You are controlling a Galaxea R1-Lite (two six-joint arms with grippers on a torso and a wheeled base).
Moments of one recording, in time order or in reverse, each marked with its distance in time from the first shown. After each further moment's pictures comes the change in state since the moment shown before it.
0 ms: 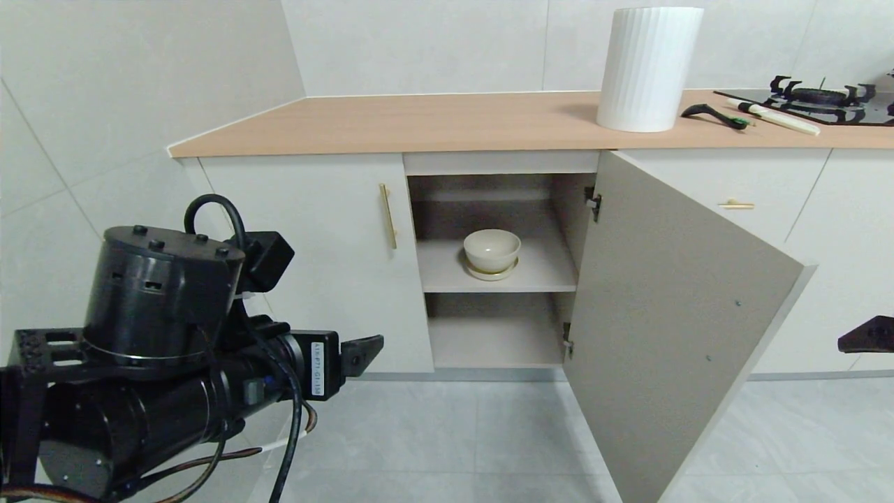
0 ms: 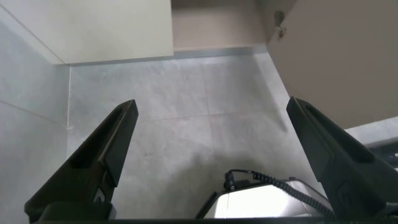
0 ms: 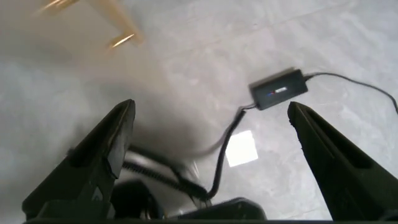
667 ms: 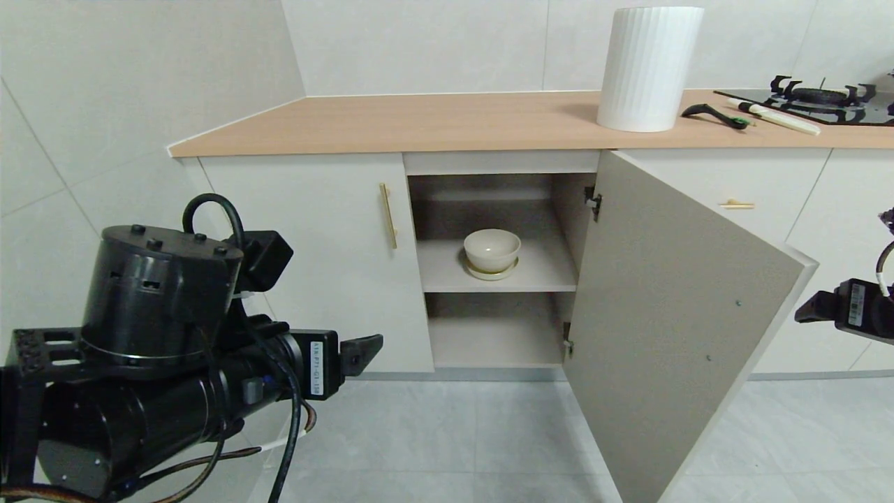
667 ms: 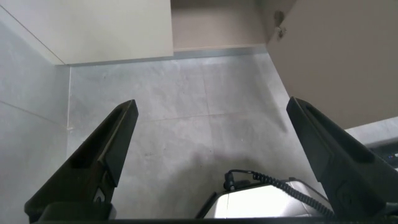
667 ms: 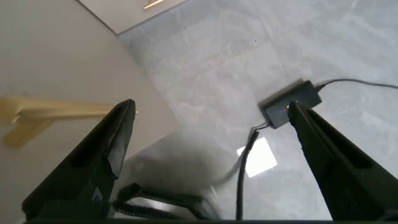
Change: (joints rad) left arm 0.001 -0.001 0.000 0.000 0.000 0.000; right arm -0.086 0.180 0.066 -0.302 0.001 0.052
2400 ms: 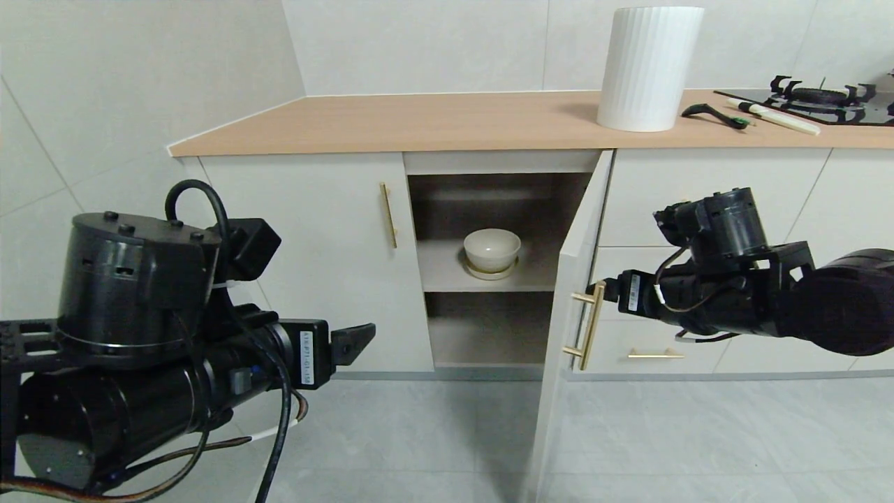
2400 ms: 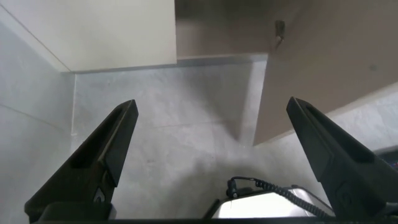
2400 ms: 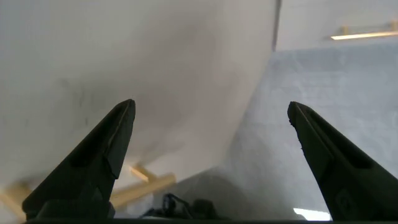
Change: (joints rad) left arm 0.027 -0.020 -0.010 -0.008 -0.001 0.031; right arm 0.441 0.331 -0.023 -0.561 0.159 0.069
